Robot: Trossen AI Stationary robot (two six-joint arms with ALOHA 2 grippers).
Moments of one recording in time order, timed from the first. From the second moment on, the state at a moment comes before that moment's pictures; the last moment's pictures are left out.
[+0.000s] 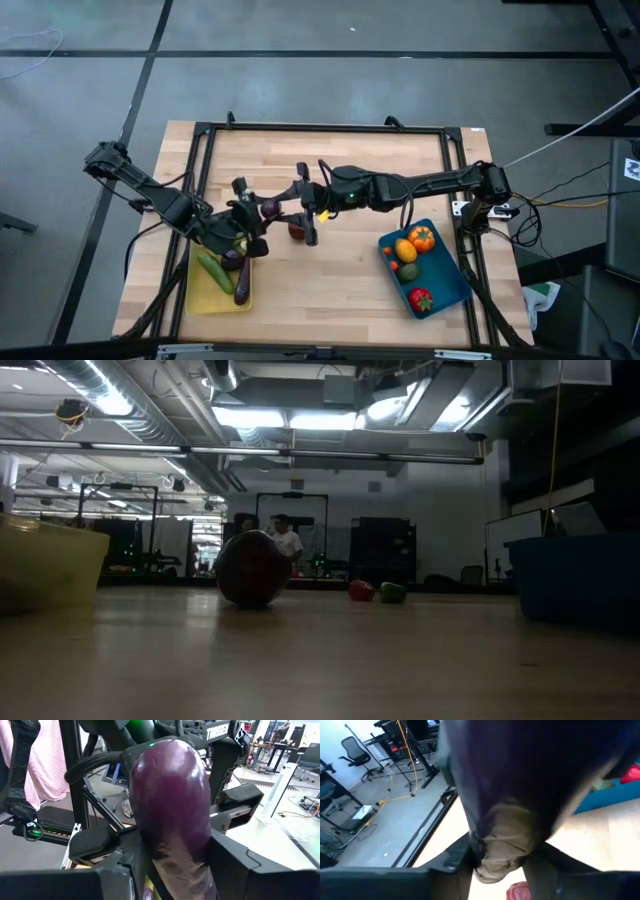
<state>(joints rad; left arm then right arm) -0.52 1.19 1.05 -0.49 -0.96 -0.18 0.12 1.83 1.66 0.10 -0.06 -0.11</state>
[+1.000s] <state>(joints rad) -0.52 1.19 1.05 -0.68 -0.90 -0.36 0.12 1.84 1.66 -0.24 0.11 -0.08</state>
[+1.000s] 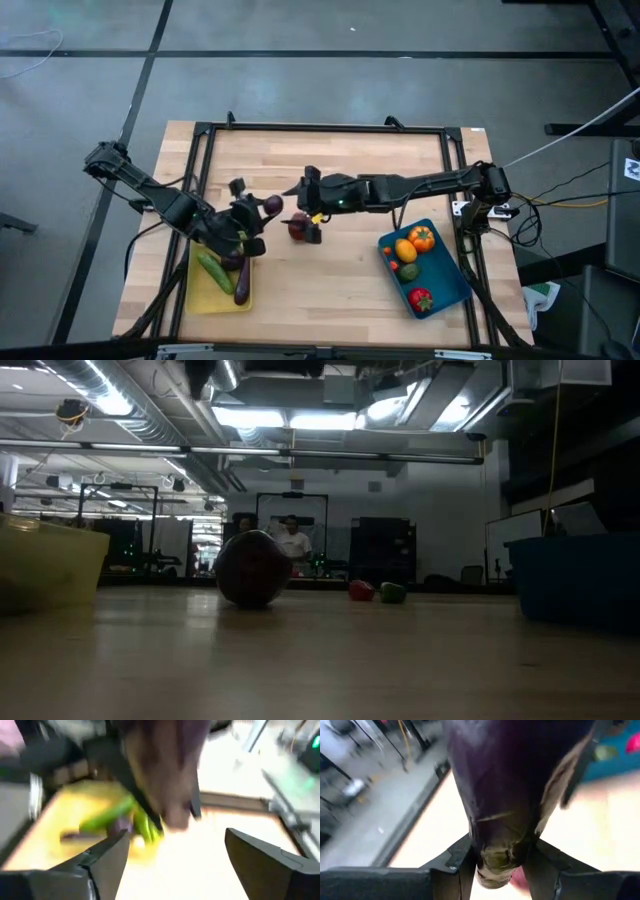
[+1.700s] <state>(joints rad) -0.65 1.19 1.05 -1.33 -0.07 -1.13 0.12 1.84 1.66 -0.74 0.21 -0.08</state>
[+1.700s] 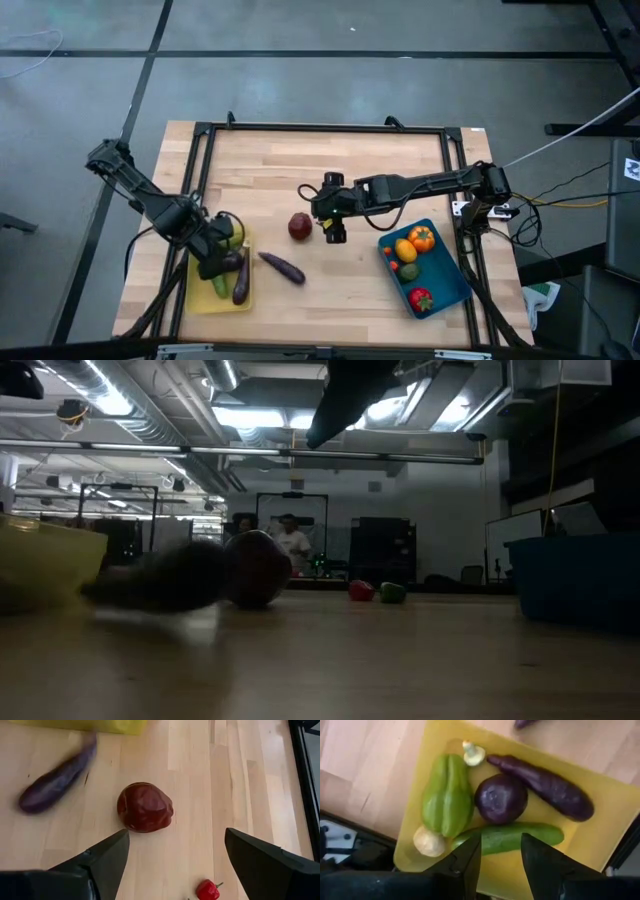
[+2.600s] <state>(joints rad) -0.56 1.38 1.05 -0.65 -0.17 -0.71 0.12 1.84 1.66 -0.74 0.20 -0.08</state>
